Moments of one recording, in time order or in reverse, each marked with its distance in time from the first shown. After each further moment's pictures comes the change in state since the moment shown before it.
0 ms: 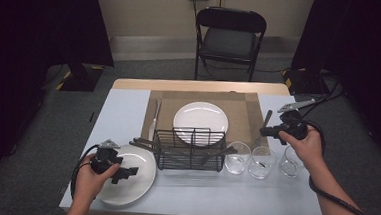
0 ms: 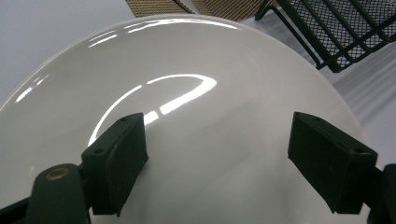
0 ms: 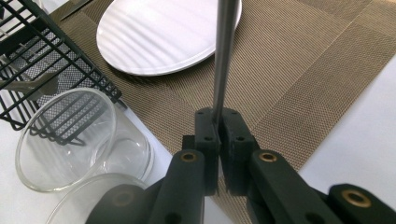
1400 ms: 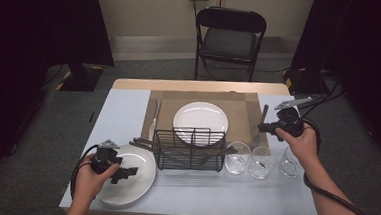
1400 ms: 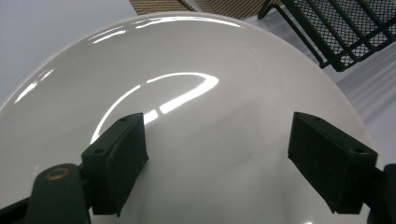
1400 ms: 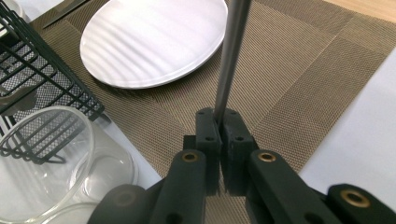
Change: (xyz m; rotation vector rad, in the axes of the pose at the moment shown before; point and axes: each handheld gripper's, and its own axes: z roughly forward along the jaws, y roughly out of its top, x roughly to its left) left arm 0.001 -0.001 0.001 0.001 0.002 -0.006; right arm -0.004 0.007 0.010 -0.026 -0.041 -0.006
